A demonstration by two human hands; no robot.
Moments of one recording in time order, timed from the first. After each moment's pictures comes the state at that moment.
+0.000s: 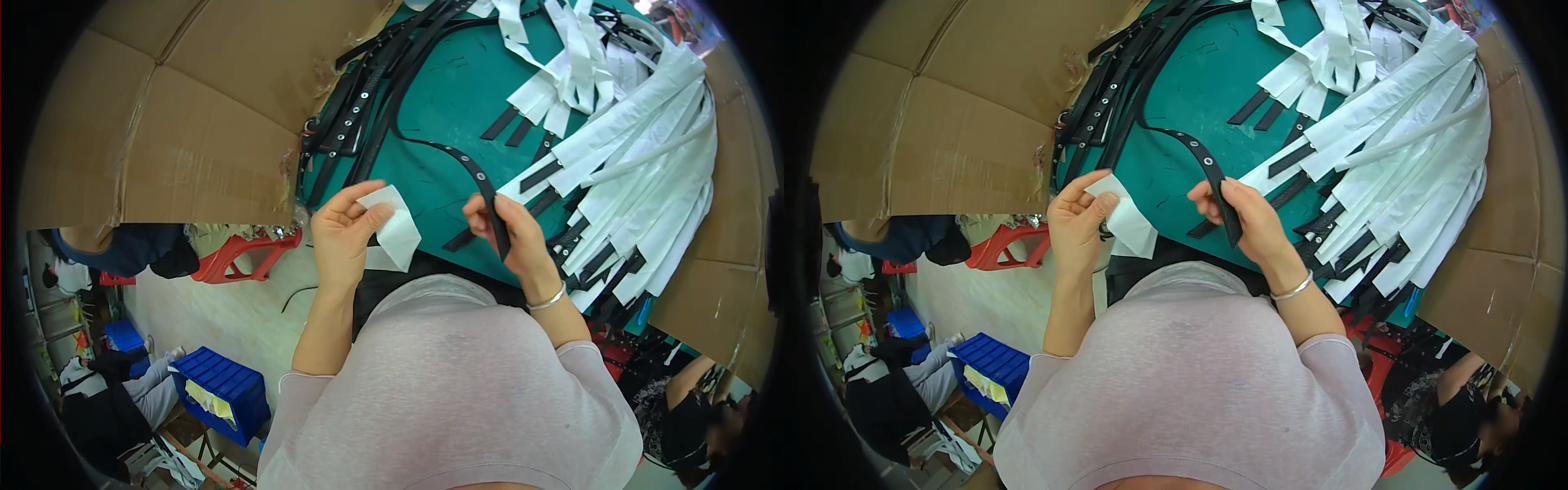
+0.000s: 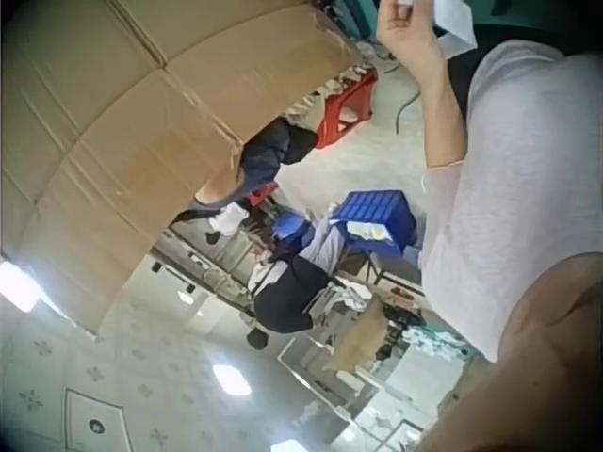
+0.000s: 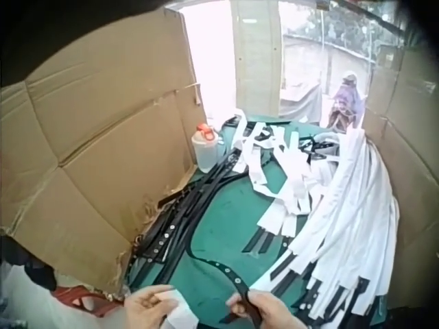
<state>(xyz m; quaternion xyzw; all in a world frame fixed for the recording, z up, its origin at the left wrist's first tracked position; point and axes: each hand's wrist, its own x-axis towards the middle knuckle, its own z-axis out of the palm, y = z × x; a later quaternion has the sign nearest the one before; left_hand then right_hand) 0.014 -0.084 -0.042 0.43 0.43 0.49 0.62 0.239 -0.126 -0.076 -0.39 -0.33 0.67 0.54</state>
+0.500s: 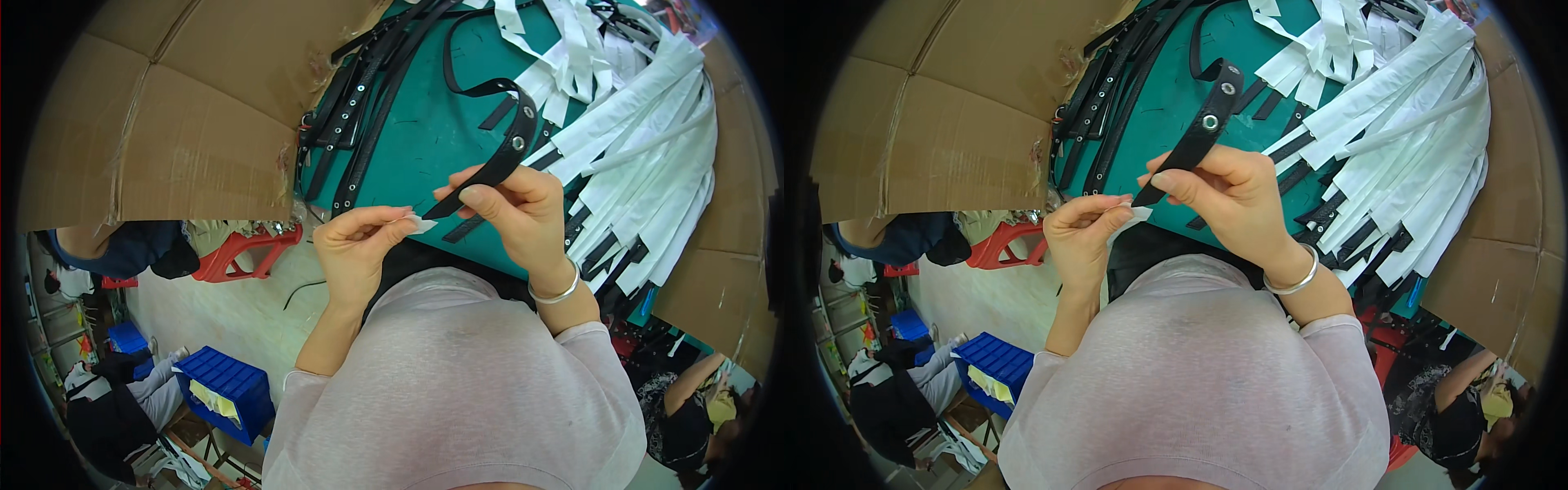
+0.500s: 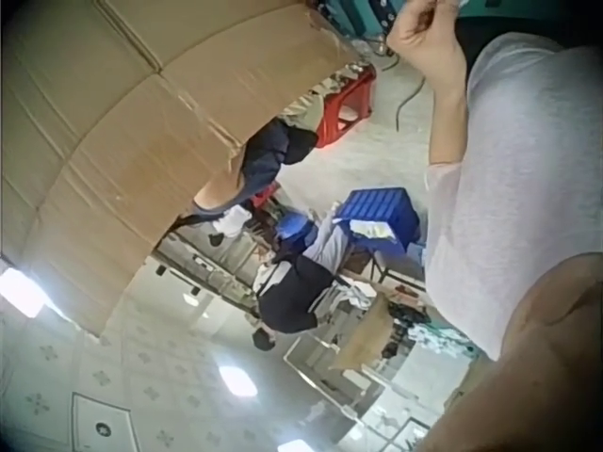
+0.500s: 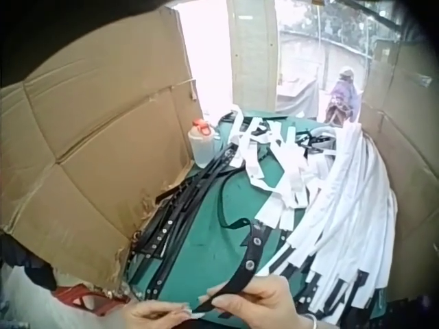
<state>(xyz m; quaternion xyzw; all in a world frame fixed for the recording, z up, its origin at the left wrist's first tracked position) 0.025 -0.108 -0.025 0.48 0.42 0.51 0.57 0.218 -0.113 0.007 -0.43 -0.51 0.51 0.55</state>
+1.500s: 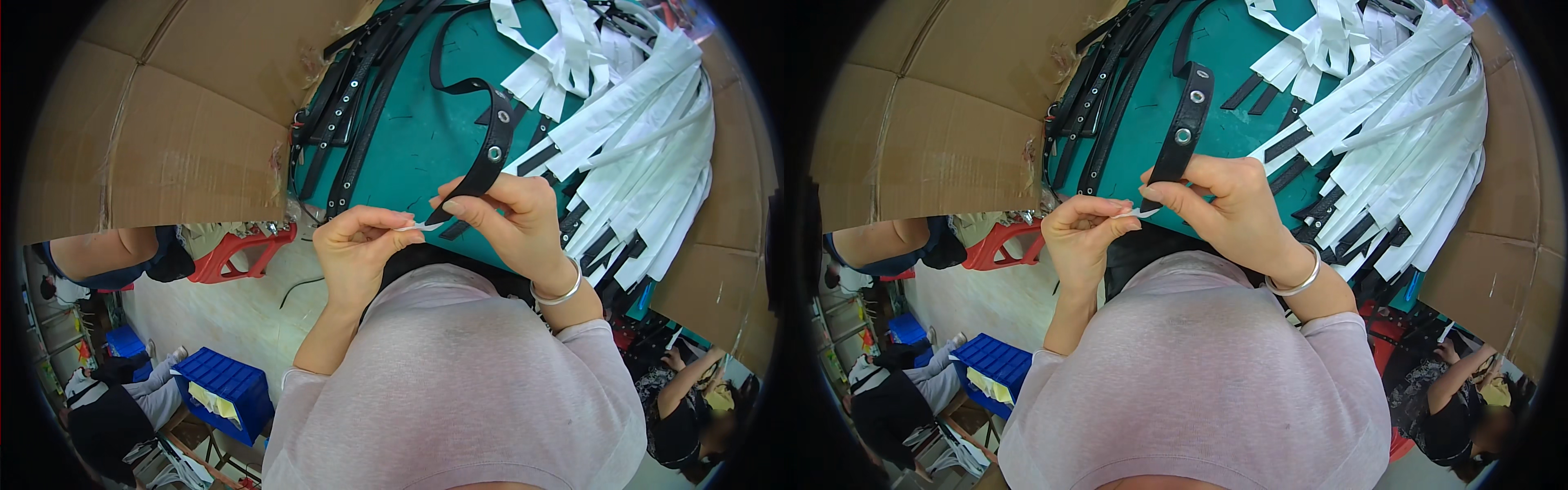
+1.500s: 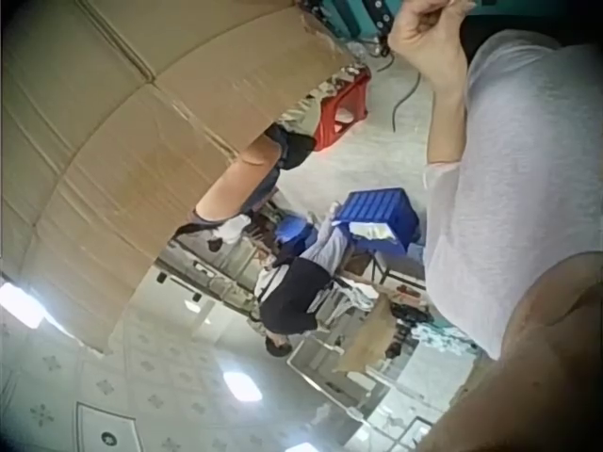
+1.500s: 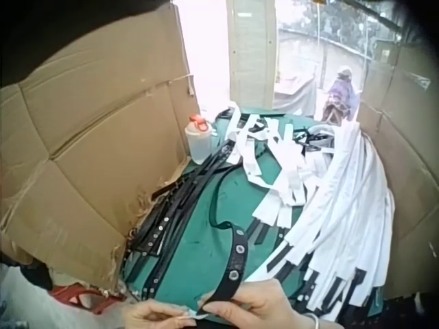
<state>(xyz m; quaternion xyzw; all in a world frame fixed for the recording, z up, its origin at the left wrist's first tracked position) 0.027 -0.108 -0.022 0.47 0.43 0.49 0.60 0.218 -0.116 0.005 -0.46 -0.63 0.40 0.48</state>
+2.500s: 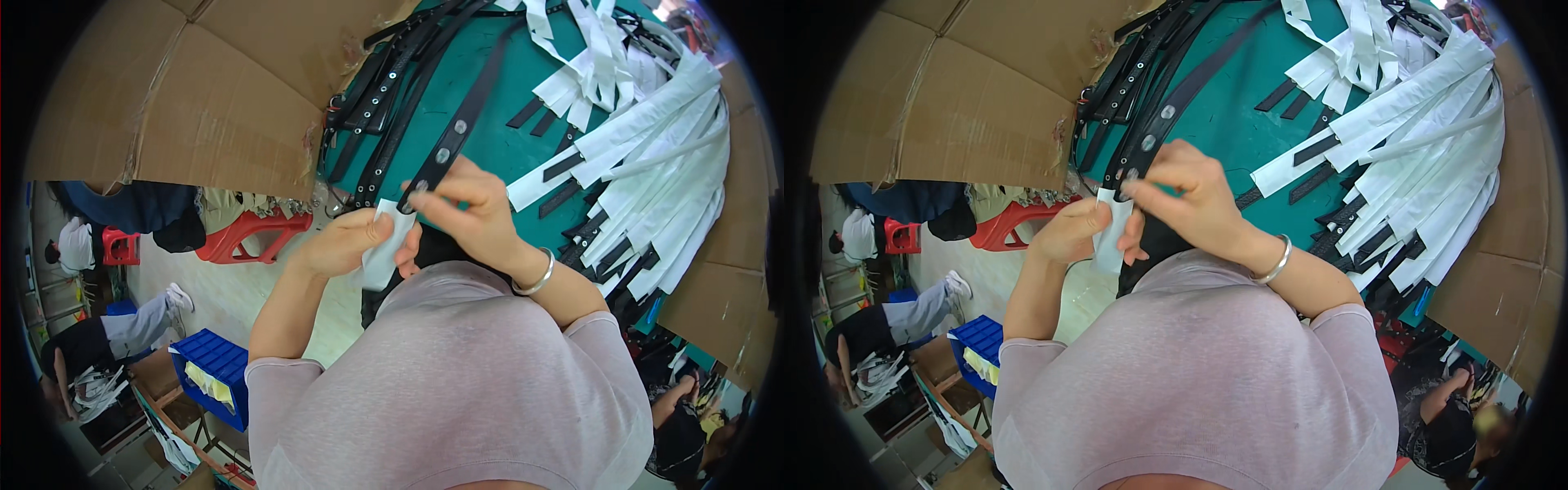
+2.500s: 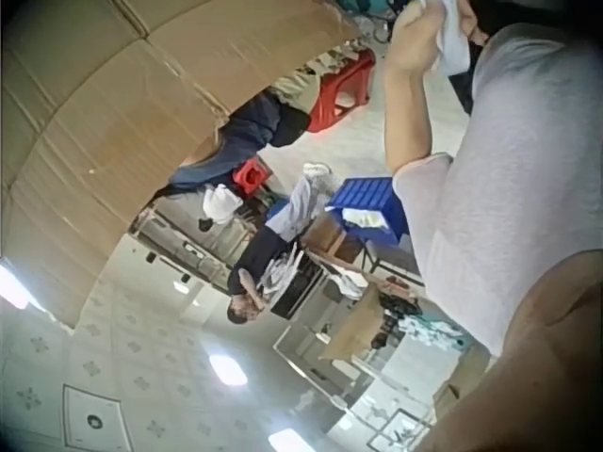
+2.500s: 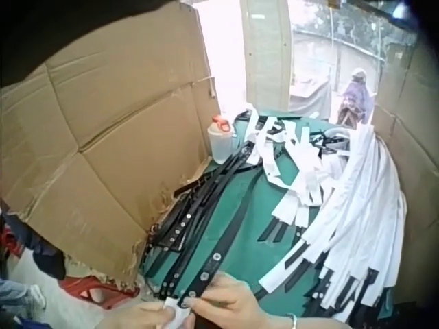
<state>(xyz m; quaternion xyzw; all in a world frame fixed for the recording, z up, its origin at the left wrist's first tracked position) -0.044 -0.081 -0.033 0.38 0.19 0.14 0.90 0.163 -0.099 -0.035 -0.40 -0.66 0.40 0.49</state>
